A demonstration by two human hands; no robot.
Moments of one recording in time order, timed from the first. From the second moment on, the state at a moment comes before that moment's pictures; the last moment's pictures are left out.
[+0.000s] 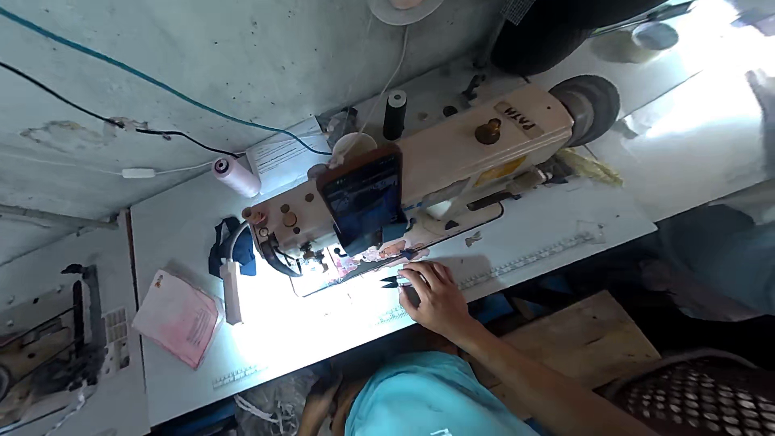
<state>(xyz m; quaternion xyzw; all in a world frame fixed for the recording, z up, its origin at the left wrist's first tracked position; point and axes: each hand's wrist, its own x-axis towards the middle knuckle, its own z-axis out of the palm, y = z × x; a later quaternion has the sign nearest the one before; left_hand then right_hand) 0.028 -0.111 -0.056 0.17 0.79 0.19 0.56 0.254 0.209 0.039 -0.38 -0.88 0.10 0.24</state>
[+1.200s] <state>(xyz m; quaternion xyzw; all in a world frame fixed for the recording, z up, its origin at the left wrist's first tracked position) 0.103 -0.112 0.099 -0.05 0.72 0.34 0.61 0.231 0.231 0.143 -0.35 -0.88 0.26 -0.18</state>
